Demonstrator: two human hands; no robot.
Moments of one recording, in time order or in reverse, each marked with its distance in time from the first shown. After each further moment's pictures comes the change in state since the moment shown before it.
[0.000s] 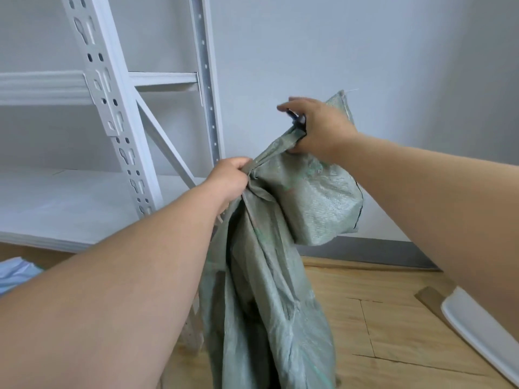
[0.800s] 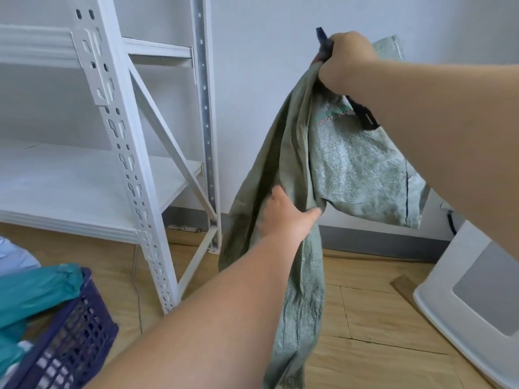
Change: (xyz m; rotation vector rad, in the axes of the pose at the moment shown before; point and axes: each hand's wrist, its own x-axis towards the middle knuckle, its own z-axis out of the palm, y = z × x) left_hand -0.044 -0.034 0.124 0.169 0.096 -0.105; right_hand 0.029 -0.025 -0.054 -0.148 0.162 0.201
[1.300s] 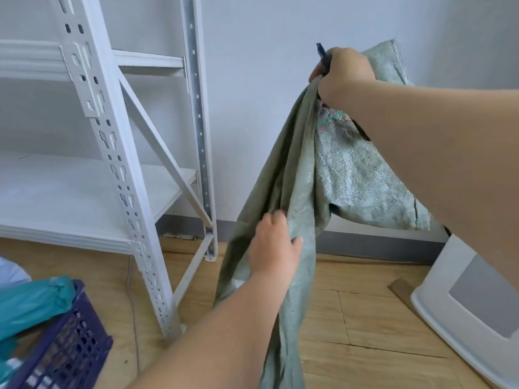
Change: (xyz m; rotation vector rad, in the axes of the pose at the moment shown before) left_hand -0.021 -0.037 0.010 0.271 0.211 0.352; right_hand -0.002 0.018 0.006 0.058 0.102 0.043
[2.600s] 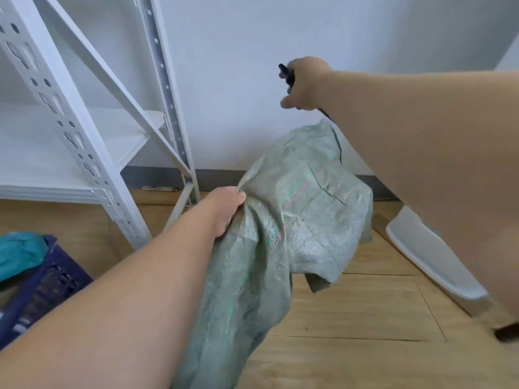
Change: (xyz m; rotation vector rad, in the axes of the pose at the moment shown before) left_hand 0.000 -0.059 0.001 -0.610 -0.657 -0.675; right_hand -0.067 0.054 0.063 -0.279 -0.531 0.046
